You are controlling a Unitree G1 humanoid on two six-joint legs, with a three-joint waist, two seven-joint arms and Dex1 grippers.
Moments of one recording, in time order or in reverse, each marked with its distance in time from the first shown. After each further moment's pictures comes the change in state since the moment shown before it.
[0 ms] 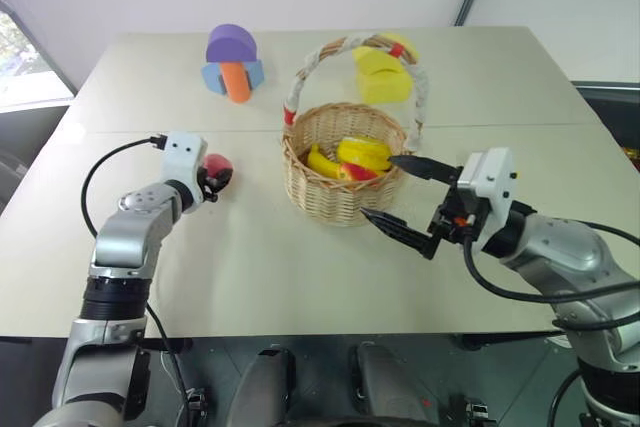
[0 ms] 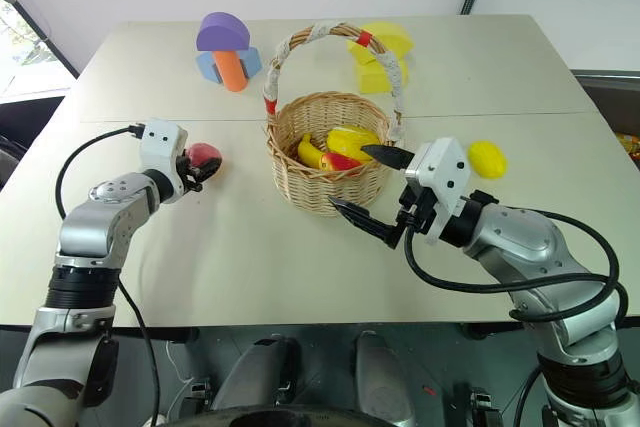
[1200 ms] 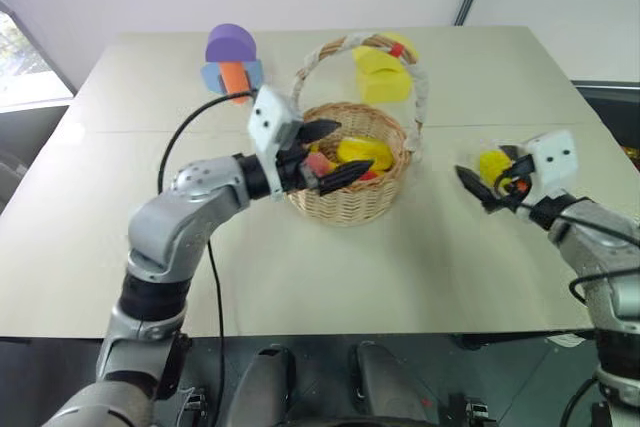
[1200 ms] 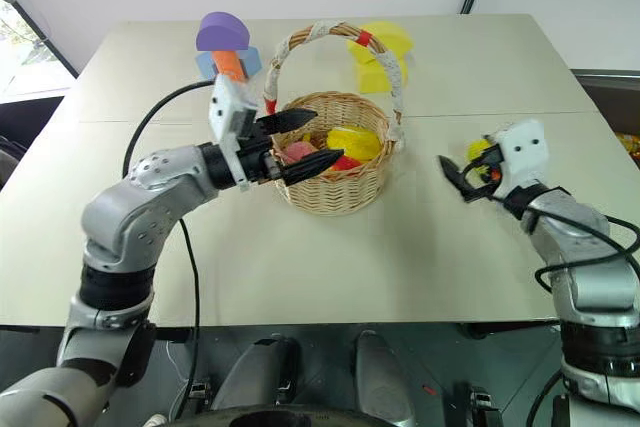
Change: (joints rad) left arm -0.097 -0.134 -0.131 -0.441 -0.397 0.052 -0.300; right arm -0.065 -0.031 -0.167 0.578 -0.279 -0.013 -0.227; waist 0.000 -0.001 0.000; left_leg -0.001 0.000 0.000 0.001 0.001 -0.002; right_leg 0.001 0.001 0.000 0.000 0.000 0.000
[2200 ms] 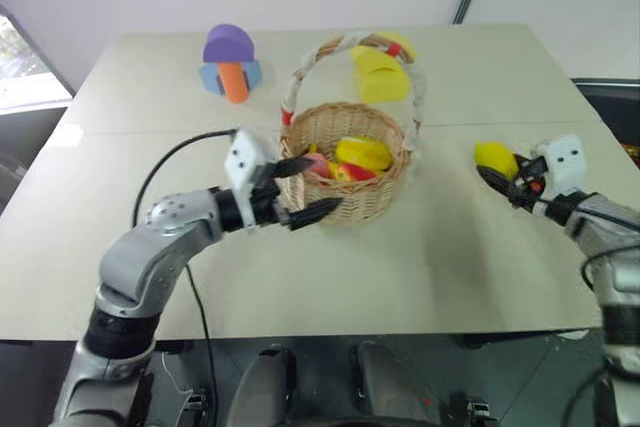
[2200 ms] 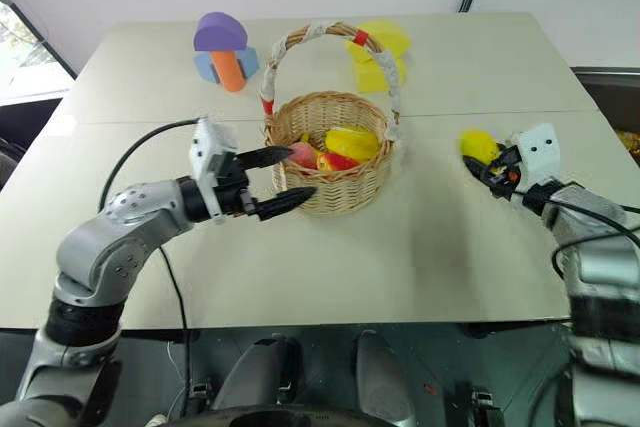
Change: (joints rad) left arm 0.206 0.136 0.067 0.017 0.025 -0.102 -0.031; right arm 0.031 -0.095 -0.016 -0.082 0.075 -0.143 0.339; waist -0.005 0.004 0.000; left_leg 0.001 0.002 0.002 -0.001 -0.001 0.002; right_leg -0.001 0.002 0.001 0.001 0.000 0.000
